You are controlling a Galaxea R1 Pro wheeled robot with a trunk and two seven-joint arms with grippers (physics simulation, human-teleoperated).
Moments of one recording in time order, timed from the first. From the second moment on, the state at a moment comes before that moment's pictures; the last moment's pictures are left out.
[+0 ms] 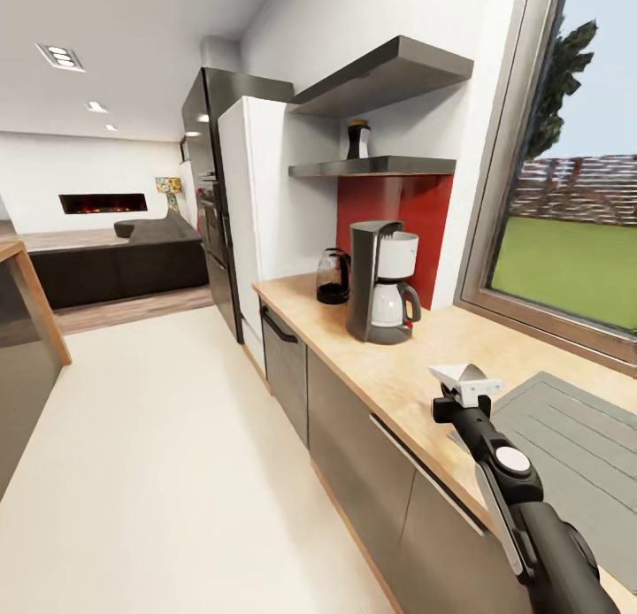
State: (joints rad) left arm 0.00 0.01 0.10 -0.43 0.01 -0.16 0.00; right arm -0.36 -0.08 -0.02 -1.46 0.05 0.31 0.04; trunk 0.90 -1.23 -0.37
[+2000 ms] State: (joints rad) left arm 0.00 0.01 0.10 -0.43 0.01 -0.16 0.00; right arm -0.36 -0.08 -0.02 -1.46 0.05 0.31 0.04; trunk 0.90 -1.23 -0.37
